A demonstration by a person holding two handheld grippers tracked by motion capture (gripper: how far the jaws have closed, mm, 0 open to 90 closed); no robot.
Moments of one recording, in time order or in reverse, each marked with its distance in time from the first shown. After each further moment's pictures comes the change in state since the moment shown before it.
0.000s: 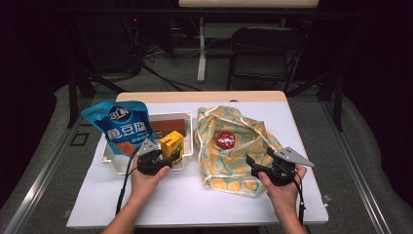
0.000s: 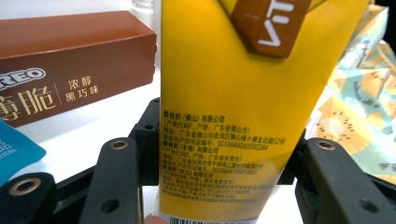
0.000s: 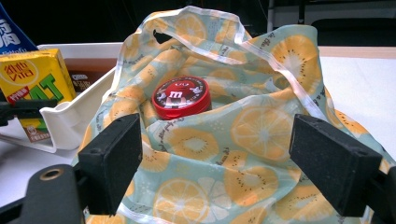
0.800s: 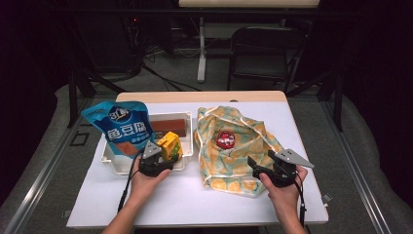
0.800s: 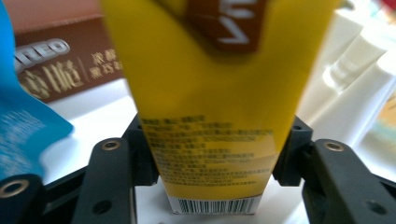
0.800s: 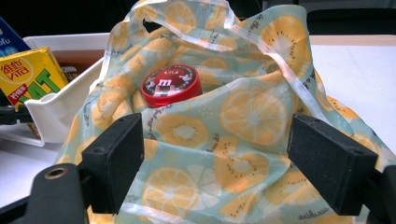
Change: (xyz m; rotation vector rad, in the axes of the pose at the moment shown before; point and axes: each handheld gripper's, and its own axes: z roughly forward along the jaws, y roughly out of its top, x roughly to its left) left arm -0.004 -0.010 0.009 0.082 0.158 0.121; right arm -0.005 -0.008 0.000 0.030 -0.025 0.007
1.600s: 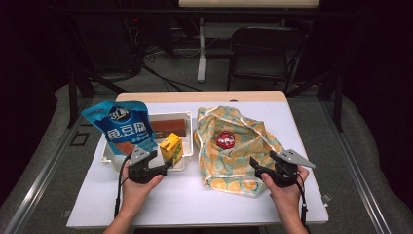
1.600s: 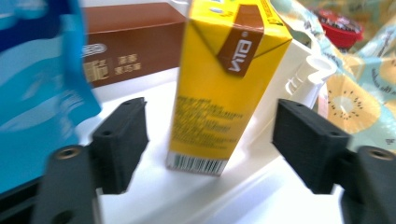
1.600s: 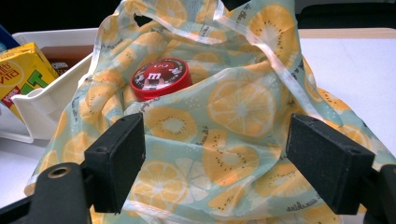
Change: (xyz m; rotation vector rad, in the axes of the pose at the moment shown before) left arm 0.005 -0.007 -0.051 -0.075 -0.026 -0.168; right arm -0.007 -0.004 0.002 0.015 -0.007 0.006
